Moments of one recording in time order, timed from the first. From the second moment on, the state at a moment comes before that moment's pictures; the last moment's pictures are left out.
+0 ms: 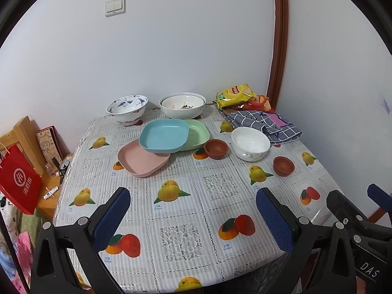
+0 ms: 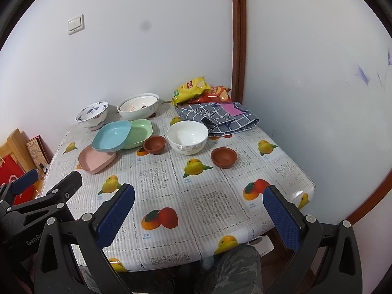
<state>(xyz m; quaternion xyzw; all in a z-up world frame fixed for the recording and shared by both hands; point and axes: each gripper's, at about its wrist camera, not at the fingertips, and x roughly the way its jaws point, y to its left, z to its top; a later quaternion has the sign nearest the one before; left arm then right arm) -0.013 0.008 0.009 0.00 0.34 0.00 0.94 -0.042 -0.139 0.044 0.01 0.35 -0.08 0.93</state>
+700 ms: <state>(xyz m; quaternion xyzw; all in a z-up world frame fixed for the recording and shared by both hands) -0.011 0.011 0.004 -0.01 0.34 -0.01 0.94 -0.041 -0.142 0.036 0.02 0.36 -0.08 0.93</state>
